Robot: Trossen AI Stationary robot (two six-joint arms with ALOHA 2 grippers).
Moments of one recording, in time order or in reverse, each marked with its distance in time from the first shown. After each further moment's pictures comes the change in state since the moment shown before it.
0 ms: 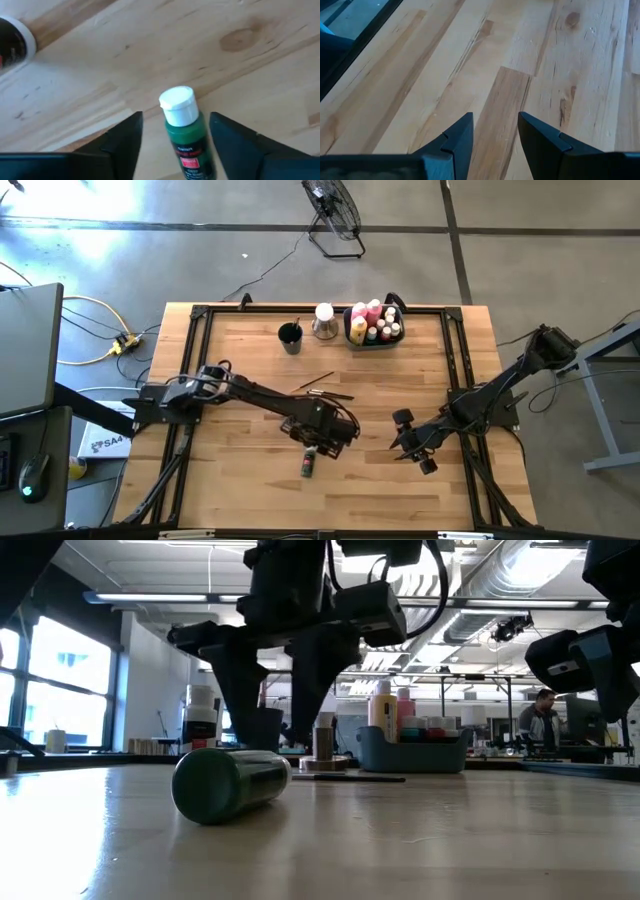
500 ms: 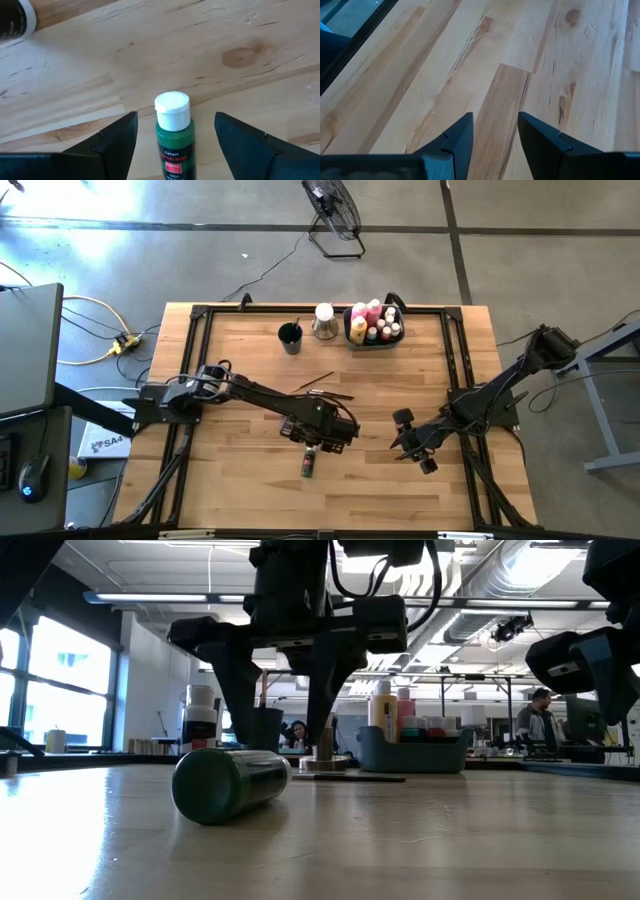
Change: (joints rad) left arm 0.004 0.000 0.000 0.017 -0.006 -0.184; right arm 0.000 0.000 0.000 -0.010 0.003 0.000
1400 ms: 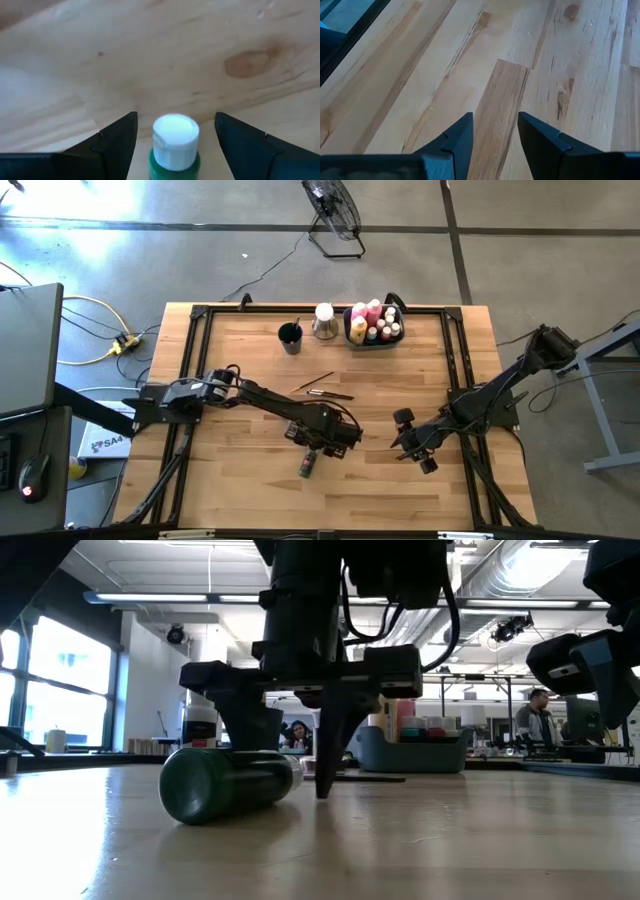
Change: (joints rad) left arm -0.002 0.085 0.000 0.070 0.022 0.061; right arm 0.000 0.000 0.000 -0.016 0.005 0.000
